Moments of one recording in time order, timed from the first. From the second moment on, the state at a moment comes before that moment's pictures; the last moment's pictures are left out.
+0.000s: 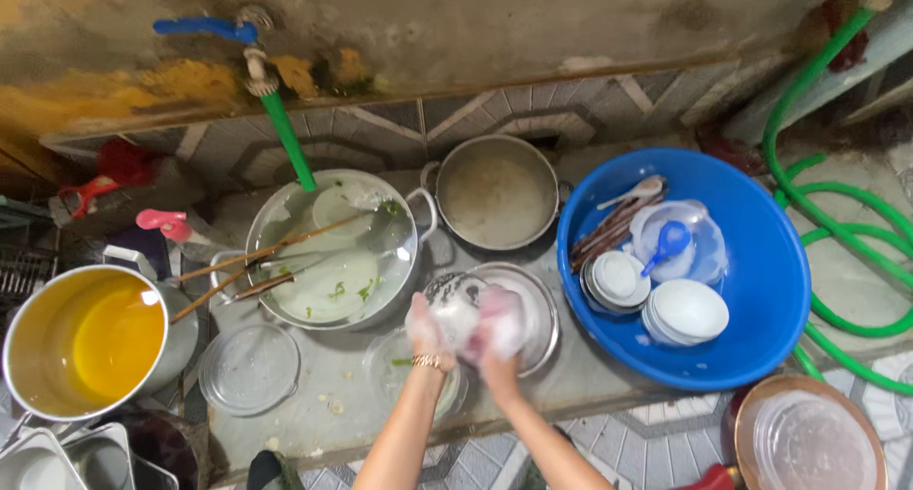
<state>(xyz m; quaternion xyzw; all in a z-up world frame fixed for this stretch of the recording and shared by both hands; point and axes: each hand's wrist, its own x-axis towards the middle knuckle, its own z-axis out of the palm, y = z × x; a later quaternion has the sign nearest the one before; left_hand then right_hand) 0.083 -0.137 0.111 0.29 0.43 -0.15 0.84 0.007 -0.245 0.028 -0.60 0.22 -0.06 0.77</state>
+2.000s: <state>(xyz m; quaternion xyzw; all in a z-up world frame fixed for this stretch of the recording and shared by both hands) 0.081 -0.110 0.119 0.59 0.29 -0.37 0.66 0.028 -0.334 0.088 -0.92 -0.26 -0.01 0.29</state>
